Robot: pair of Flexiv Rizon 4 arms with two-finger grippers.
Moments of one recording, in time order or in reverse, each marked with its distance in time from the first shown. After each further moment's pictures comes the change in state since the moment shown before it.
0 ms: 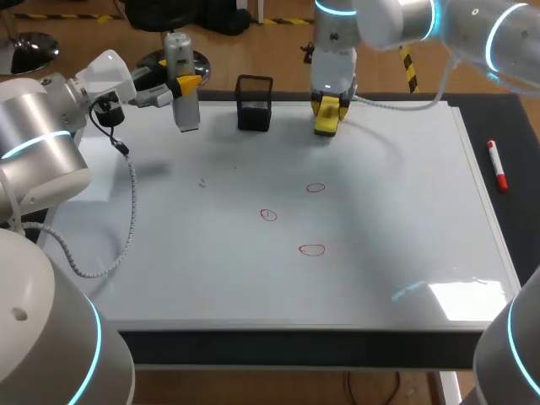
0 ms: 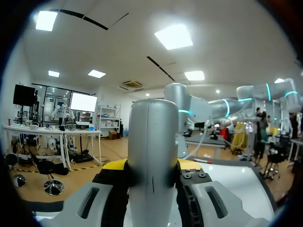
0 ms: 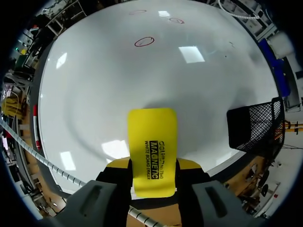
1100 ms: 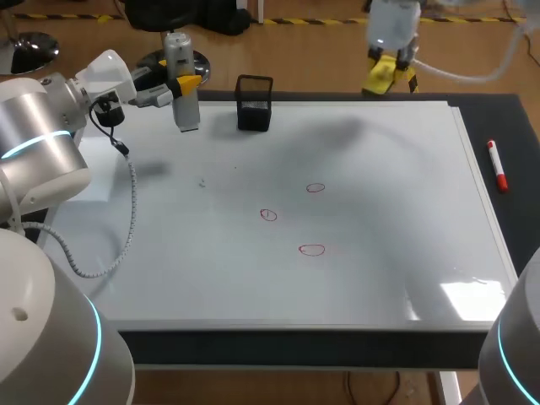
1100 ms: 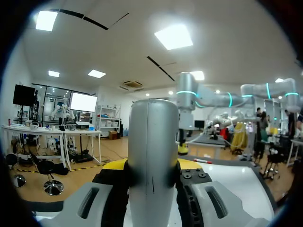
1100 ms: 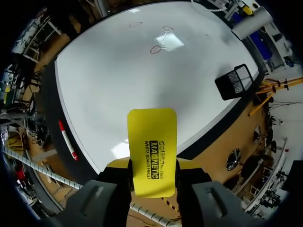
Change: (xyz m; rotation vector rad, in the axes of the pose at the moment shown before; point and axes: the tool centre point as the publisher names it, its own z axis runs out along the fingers) left arm 0.000 0.000 0.000 0.000 0.000 0.000; right arm 0.105 -0.030 -0.105 0.066 -0.048 0.295
